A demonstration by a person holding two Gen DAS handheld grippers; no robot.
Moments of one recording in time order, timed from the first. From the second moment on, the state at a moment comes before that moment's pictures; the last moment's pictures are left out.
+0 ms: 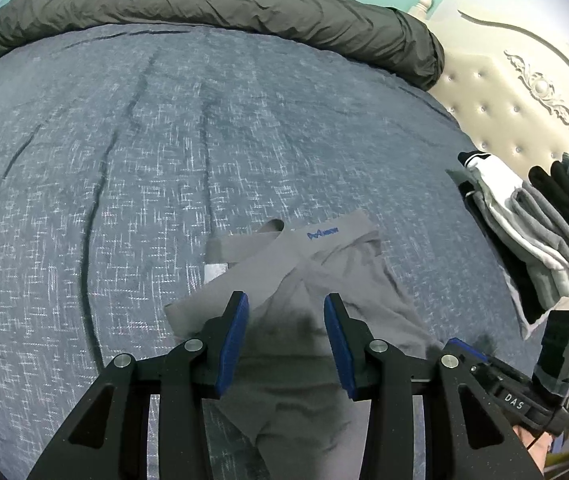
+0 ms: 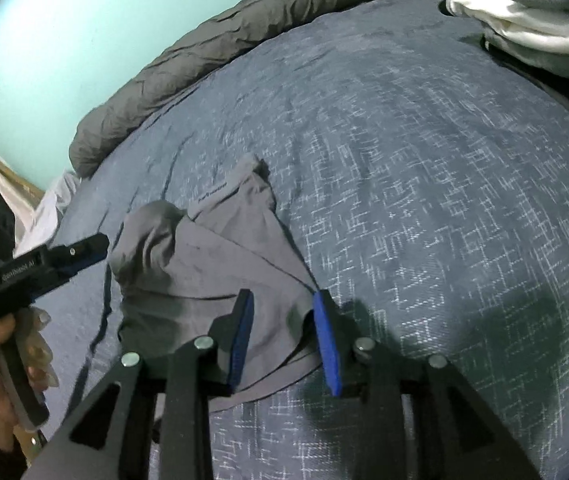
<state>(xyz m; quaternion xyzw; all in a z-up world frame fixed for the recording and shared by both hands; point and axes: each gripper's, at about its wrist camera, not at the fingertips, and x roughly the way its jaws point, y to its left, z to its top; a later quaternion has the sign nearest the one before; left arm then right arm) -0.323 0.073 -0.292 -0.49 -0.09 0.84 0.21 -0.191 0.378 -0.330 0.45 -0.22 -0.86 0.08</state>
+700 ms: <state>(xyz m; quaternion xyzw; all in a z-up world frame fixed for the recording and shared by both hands) -0.317 0.055 -0.303 -0.50 -0.11 0.84 0.20 -0.194 0.379 -0.340 0.46 -0.22 -0.86 0.06</state>
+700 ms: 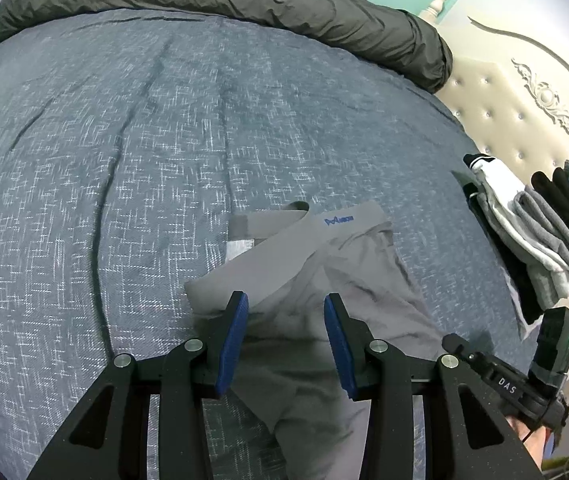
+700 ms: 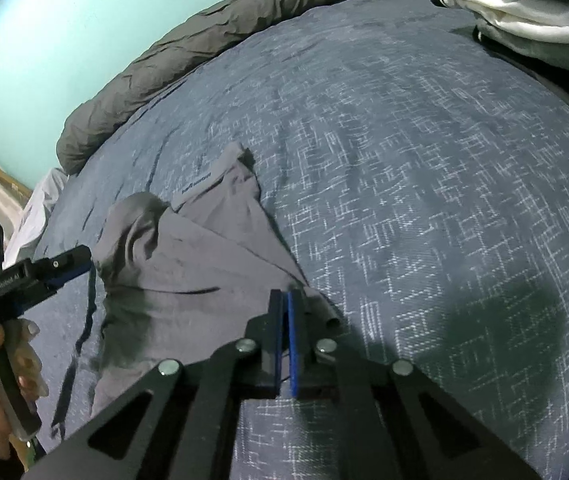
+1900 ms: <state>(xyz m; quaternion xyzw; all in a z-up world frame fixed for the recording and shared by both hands) -0.386 0.109 -0.326 -0.54 0.02 0.82 0.20 -0.178 0.393 -0.337 0.45 -0.26 -0.85 0.08</state>
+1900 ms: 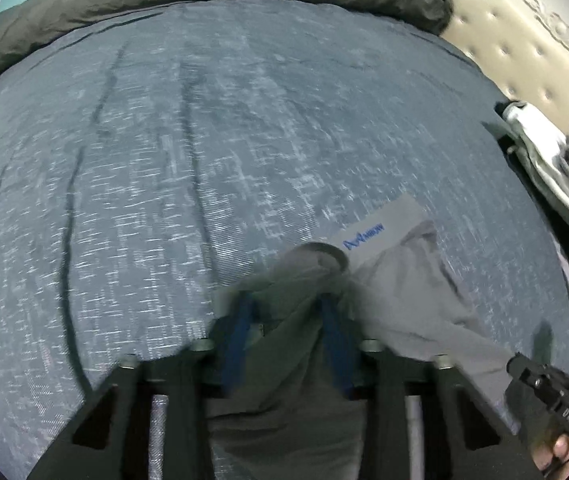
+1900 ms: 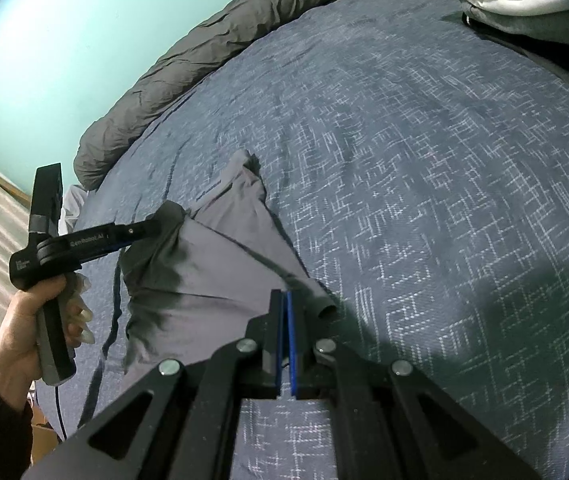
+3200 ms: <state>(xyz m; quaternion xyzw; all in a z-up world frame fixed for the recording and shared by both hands) -0.396 0.075 -0.304 -0.51 0.01 0.84 0.20 -0.150 0.412 -0.340 0.44 -0.29 -0.84 0.07</state>
